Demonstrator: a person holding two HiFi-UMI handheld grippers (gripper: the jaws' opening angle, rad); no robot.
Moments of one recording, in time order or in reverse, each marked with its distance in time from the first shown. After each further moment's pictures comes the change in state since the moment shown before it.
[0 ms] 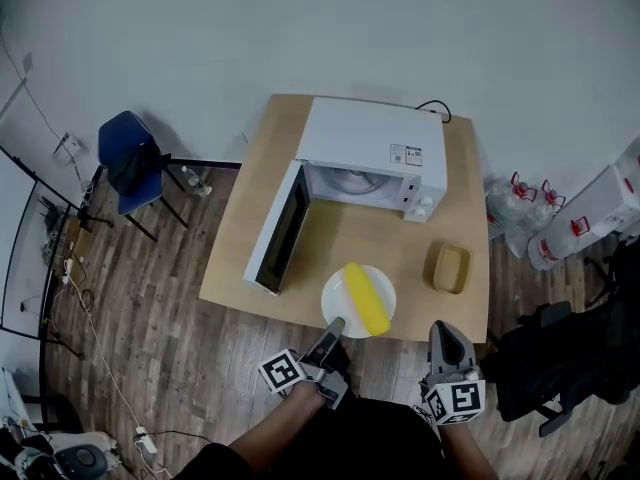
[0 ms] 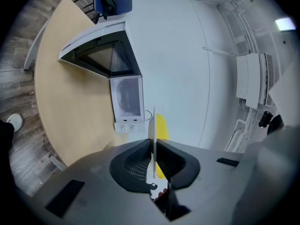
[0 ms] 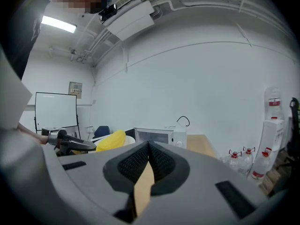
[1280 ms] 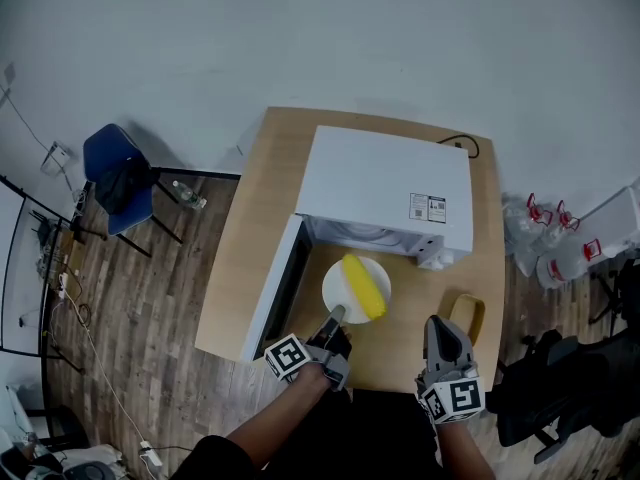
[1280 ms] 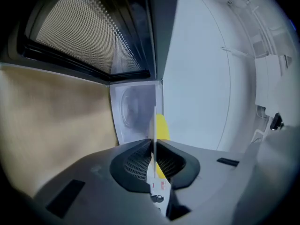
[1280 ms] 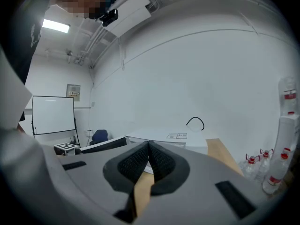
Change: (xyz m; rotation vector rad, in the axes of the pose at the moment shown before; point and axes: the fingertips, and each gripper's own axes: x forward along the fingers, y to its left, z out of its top) left arm 0.148 0.086 0.137 -0.021 -0.041 0.116; right arm 0.190 -0.023 0.039 0.021 -0.013 0.056
